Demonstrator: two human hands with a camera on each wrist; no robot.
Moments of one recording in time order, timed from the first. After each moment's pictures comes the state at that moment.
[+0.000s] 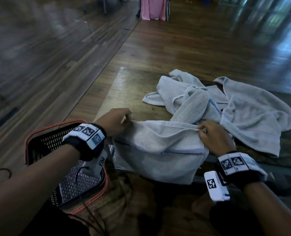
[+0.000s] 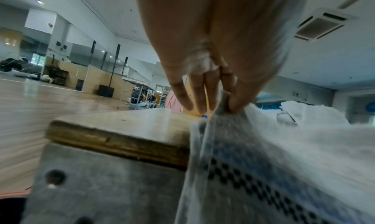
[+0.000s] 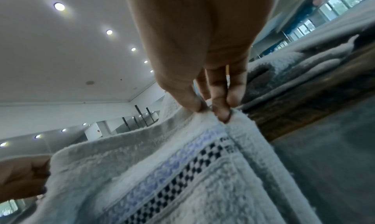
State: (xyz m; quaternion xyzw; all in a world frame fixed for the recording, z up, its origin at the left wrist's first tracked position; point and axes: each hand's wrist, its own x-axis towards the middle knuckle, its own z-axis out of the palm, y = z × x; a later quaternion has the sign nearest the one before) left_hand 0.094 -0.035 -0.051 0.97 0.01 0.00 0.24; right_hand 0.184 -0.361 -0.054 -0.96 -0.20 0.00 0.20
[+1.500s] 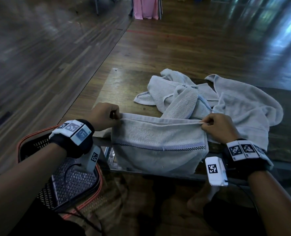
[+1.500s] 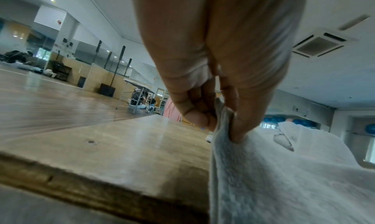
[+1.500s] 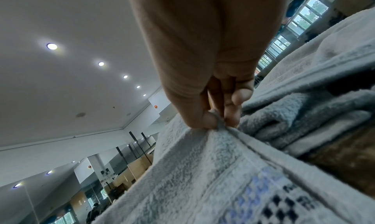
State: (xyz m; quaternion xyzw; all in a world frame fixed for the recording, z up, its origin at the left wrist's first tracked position) left_hand 0.101 -0.035 -0.032 0.97 0.01 0.03 0.26; right_hand 0.211 -0.389 -0.031 -0.96 -0.15 0.00 0.24
